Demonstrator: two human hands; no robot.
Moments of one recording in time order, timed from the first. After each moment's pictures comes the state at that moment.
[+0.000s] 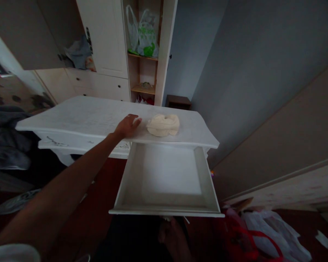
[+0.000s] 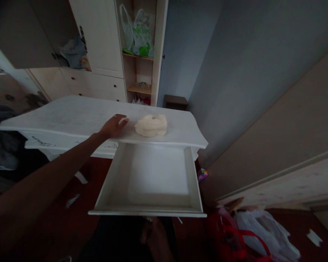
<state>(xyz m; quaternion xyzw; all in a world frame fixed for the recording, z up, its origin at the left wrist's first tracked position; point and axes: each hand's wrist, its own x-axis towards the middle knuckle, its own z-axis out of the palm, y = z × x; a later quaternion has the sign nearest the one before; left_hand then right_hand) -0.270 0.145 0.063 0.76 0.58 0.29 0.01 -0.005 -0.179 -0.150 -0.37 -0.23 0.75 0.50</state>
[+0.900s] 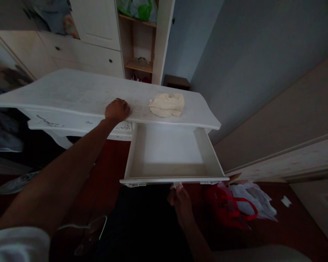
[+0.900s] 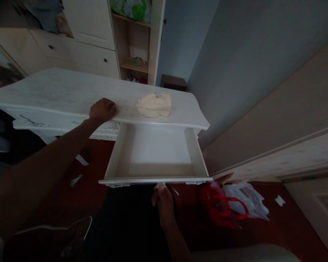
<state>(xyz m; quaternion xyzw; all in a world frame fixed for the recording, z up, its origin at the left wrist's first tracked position) -0.295 0.120 0.045 0.68 0.70 0.21 -0.02 -0.012 -0.179 -0.093 -0.49 -0.29 0.59 0.57</state>
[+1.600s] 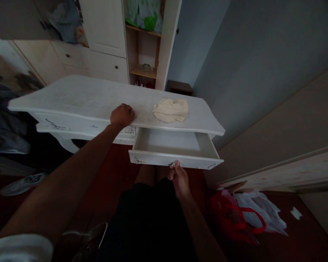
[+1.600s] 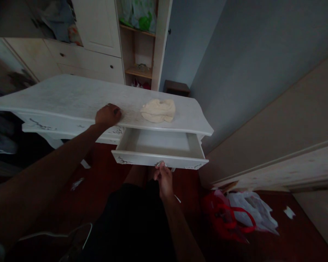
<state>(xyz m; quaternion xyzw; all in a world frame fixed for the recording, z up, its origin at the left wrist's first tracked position) -0.294 0.120 0.044 0.68 0.70 0.22 -0.02 -0.027 -0.079 -0.075 -0.46 -0.33 0.57 0.59</state>
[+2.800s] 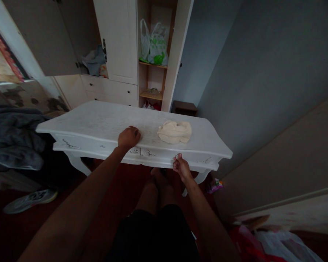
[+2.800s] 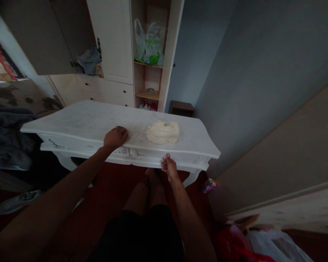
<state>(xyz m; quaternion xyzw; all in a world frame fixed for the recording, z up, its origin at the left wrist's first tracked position) -0.296 0.121 0.040 0.67 0.70 0.23 -0.06 -0.010 0.080 -0.074 -0.49 -0.36 0.61 0.51</state>
